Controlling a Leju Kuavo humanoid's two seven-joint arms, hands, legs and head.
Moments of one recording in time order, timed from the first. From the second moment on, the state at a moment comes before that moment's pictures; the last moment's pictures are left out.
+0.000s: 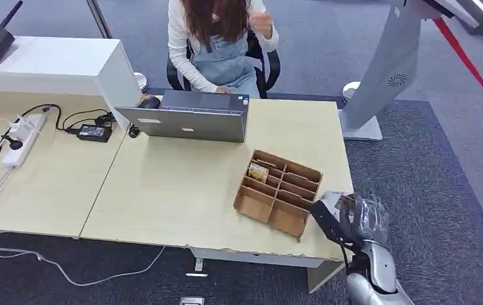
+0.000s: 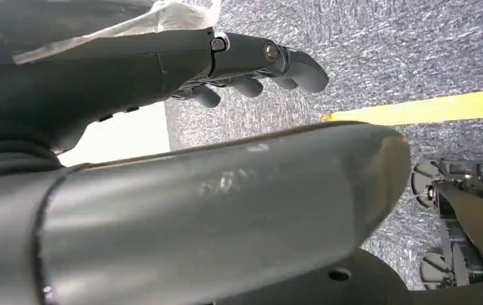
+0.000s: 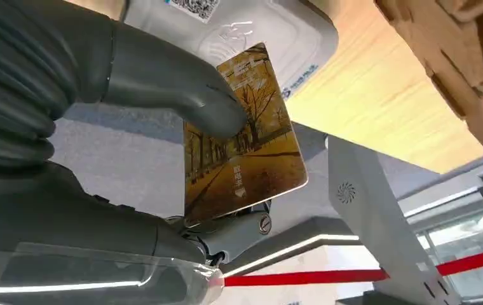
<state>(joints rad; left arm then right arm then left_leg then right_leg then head) -0.10 0.01 -0.68 -0.19 0.43 0.15 0.35 -0.28 -0.25 0.56 -1.04 0.85 -0.53 0.35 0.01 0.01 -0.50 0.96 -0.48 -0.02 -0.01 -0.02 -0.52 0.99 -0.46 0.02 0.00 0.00</state>
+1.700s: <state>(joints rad) -0.11 0.04 -0.75 -0.19 0.38 0.10 0.31 -0.92 0.04 0.76 -1.12 0.81 -0.33 0.29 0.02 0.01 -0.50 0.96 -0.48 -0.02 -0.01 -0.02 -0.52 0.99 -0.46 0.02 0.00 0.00</state>
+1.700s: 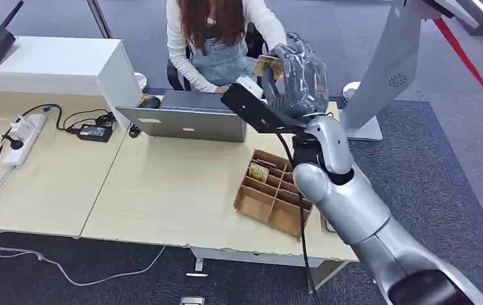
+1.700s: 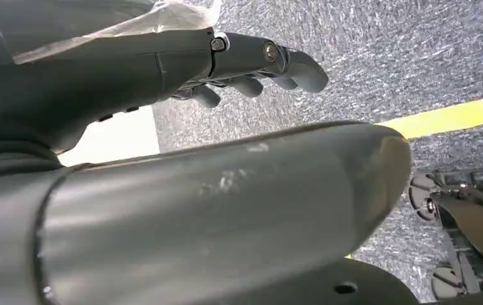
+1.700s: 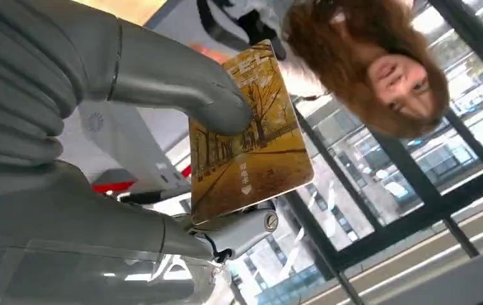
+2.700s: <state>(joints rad) -0.11 0.04 -0.78 -0.19 0.39 0.10 0.30 -1.00 0.25 0.84 -0.62 0.71 -0.40 0.26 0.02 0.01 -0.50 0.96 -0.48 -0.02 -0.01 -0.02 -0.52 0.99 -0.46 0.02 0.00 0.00</state>
